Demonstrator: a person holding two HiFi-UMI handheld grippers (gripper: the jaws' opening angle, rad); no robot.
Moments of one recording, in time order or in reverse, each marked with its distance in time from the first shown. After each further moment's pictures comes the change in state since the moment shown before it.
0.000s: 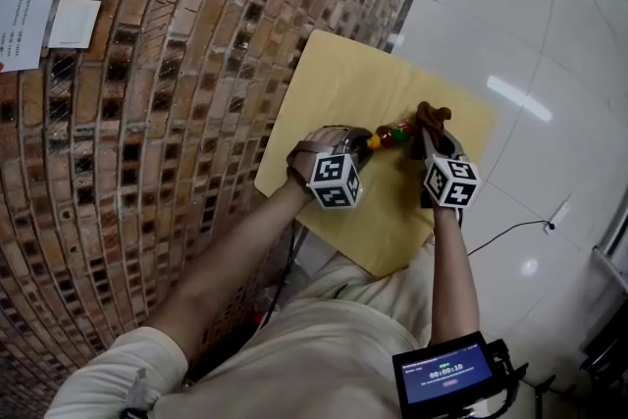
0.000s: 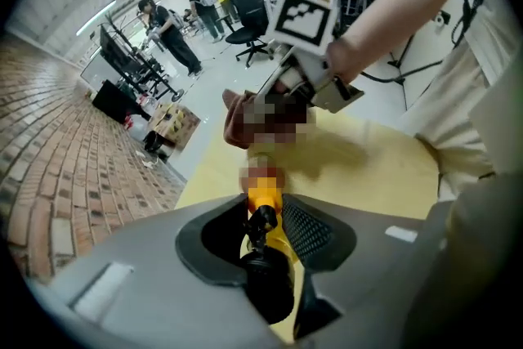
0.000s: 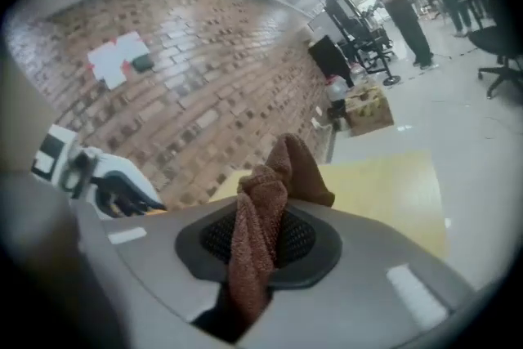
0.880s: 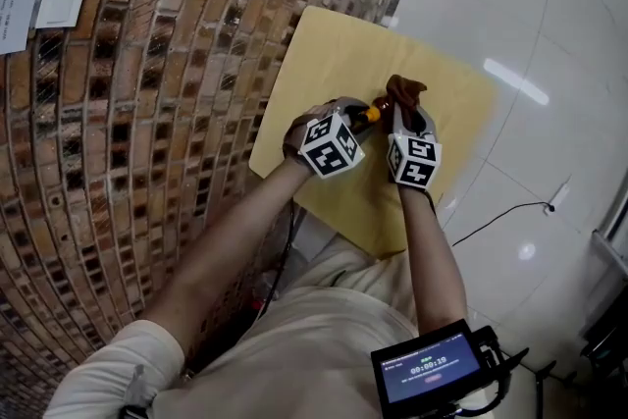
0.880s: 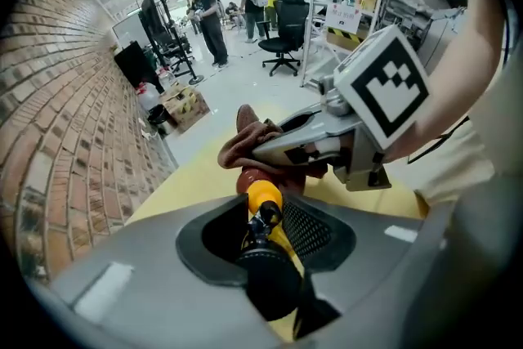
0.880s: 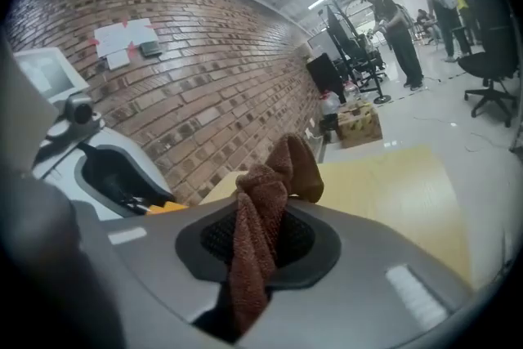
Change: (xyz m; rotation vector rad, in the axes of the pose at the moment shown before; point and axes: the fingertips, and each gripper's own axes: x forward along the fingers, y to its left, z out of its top) left arm -0.007 0.009 0.006 -0.305 -0.066 -0.058; right arm 0.023 0.044 -0.019 -0.043 -0.073 -0.128
